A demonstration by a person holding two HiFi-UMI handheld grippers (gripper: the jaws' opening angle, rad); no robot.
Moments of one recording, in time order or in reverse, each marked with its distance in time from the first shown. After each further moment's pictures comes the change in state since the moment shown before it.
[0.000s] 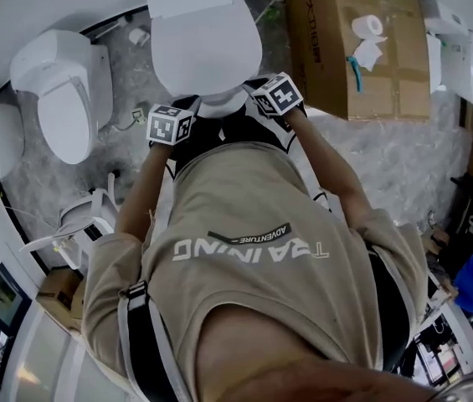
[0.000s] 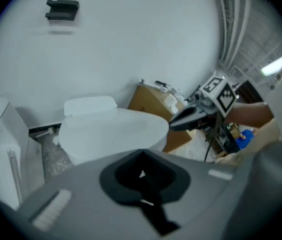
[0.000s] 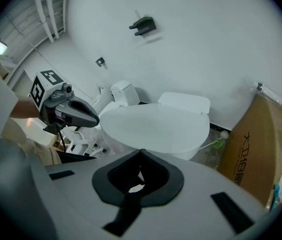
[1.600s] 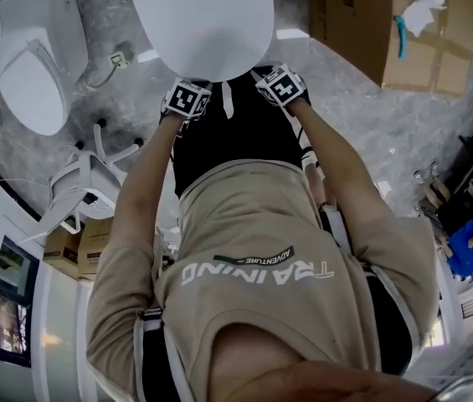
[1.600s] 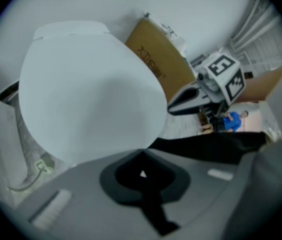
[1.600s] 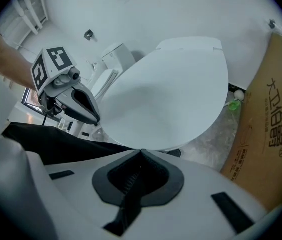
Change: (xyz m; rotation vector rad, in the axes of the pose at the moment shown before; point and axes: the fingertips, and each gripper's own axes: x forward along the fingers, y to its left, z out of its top) left arm 0.148 0.020 -0.212 -0.033 0.470 -0.167; right arm 0.161 -0.006 -0.201 0.089 0.246 0.060
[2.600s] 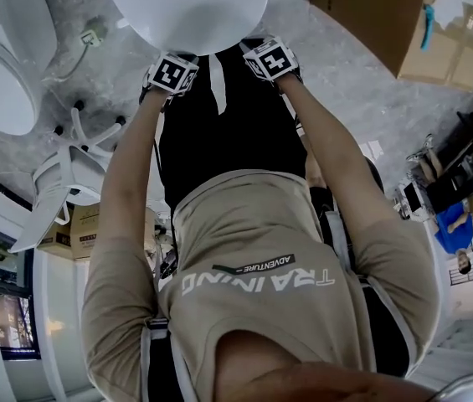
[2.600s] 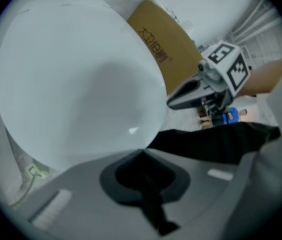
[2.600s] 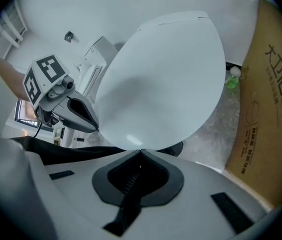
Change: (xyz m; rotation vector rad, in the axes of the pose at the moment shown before) left arm 0.080 0.046 -0.025 0.031 0.099 -0.049; right arm 0.078 -0.031 -0.026 0.160 0.056 -0.002
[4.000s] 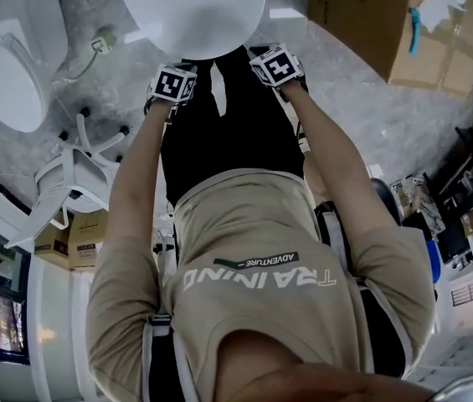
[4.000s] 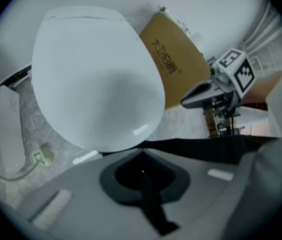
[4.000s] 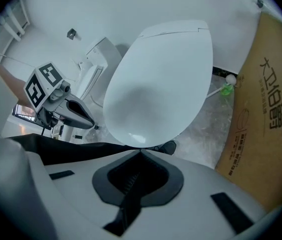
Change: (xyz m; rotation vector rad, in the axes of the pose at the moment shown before) left arm -0.022 -0.002 -0.002 -0.128 -0.098 0.101; right arm -0.041 -0.008 0.007 -0.042 -0.004 -0.052
